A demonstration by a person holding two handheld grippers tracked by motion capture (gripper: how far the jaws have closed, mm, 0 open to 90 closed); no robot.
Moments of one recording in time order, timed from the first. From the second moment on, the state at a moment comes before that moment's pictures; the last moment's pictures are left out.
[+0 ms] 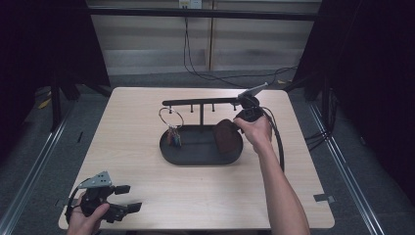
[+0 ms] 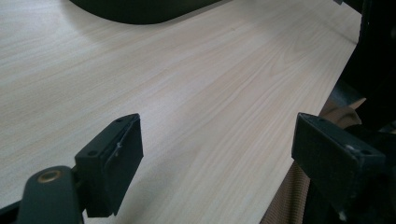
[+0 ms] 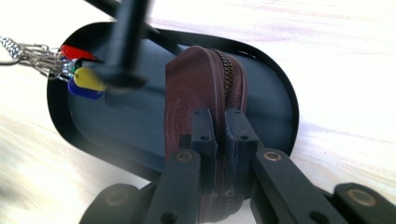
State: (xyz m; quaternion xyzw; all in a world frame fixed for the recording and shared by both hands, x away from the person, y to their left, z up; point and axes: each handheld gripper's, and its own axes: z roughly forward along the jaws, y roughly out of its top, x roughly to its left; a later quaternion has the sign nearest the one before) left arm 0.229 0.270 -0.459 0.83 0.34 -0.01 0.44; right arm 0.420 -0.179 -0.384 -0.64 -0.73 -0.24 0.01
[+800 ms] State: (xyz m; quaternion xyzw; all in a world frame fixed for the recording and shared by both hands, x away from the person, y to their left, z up) left arm 0.229 0.271 -0.459 0.83 0.34 -0.01 0.44; right arm 0.419 -0.190 -0.435 -0.65 -0.70 -0.28 0.02
